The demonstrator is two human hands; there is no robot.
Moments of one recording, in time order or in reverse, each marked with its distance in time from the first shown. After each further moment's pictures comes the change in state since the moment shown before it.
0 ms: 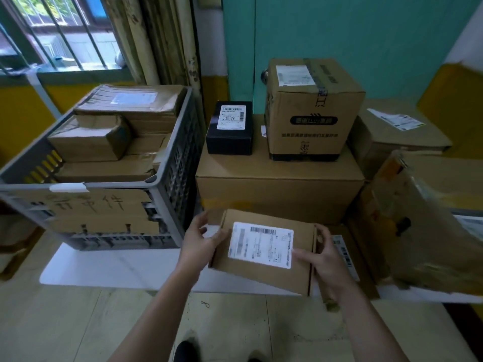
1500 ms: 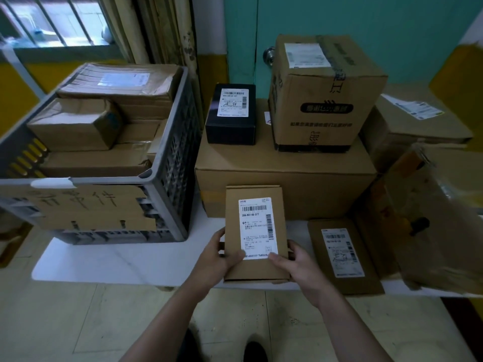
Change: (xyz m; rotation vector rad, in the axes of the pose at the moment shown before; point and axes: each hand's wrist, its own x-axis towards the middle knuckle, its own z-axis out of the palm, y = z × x) left_hand 0.013 -0.053 0.017 0.008 -0.300 -0.044; right_hand 0.022 0.041 0.040 -0.148 -0.137 0.186
